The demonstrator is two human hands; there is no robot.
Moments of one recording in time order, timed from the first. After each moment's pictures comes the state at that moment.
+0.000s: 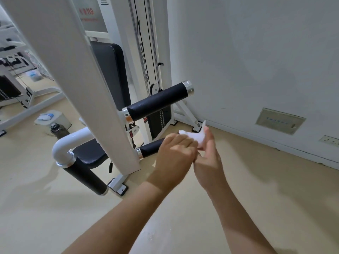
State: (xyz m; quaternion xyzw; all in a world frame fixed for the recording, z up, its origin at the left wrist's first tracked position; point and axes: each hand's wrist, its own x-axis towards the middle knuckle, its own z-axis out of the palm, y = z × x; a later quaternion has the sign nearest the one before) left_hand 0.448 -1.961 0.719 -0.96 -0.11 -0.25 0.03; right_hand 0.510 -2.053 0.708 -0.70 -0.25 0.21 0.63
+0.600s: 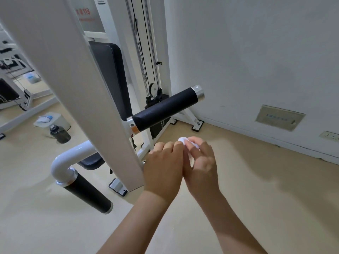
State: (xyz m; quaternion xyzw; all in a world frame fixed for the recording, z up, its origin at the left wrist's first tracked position) left_hand 0.414 -1.976 0.730 -0.94 -0.26 -0.22 0.01; right_hand 0.487 -2.041 0.683 -0.76 -0.36 -0.08 0.53
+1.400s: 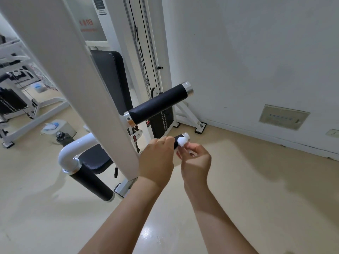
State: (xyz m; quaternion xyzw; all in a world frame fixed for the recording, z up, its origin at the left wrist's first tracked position) left_hand 0.416 -1.958 0.742 -0.94 -0.31 -0.16 -0.02; right_hand 0.482 -2.005 0.683 -0.64 -0.02 0.15 0.75
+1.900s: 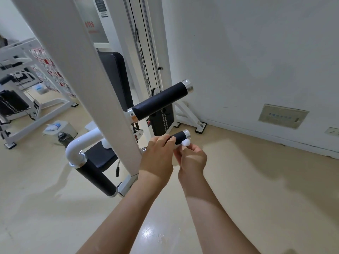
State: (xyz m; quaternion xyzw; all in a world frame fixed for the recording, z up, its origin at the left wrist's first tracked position) left_hand 0.403 -1.961 0.734 -0.95 -0.29 -0.12 -0.04; right_hand 0.472 -2.004 0.707 -0.47 0.17 0.31 0.81
